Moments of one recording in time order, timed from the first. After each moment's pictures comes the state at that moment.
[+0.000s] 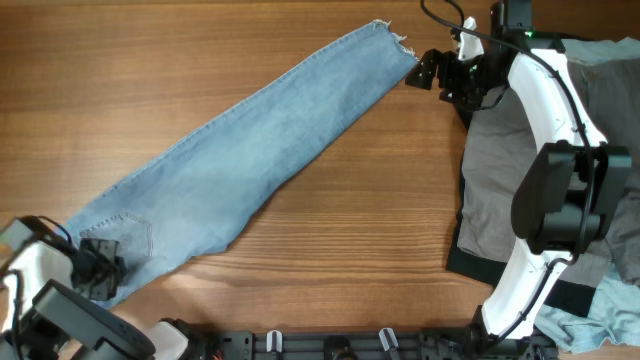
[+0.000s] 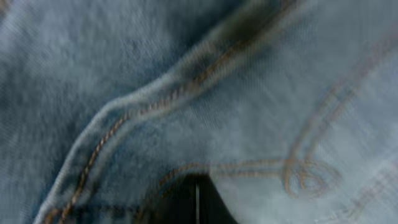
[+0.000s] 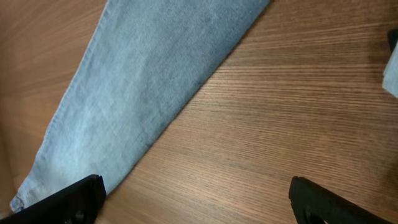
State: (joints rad) left arm 0.90 1.48 0.68 -0.73 0.10 -0.56; right arm -0.05 2.11 1.77 -0.94 -0.57 0.13
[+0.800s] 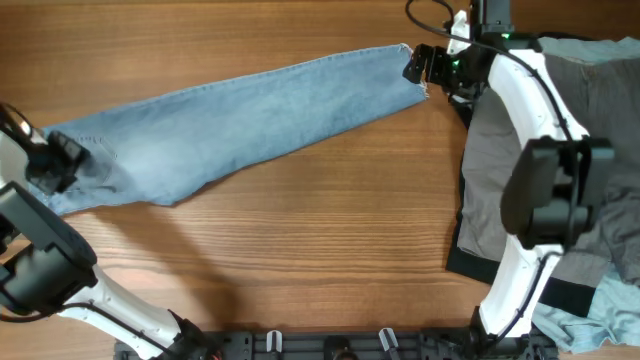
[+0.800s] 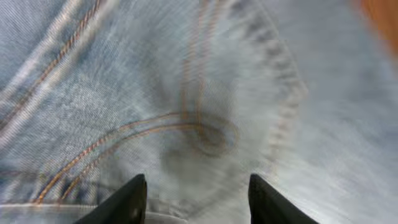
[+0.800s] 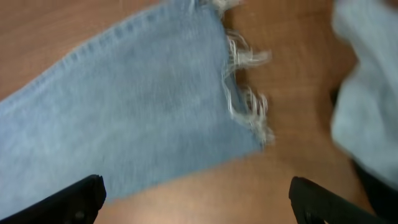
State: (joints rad) left arm 0.68 2.02 1.50 -0.85 0.21 -0.29; right arm 0.01 2.17 1.76 -0.74 -0.34 0.21
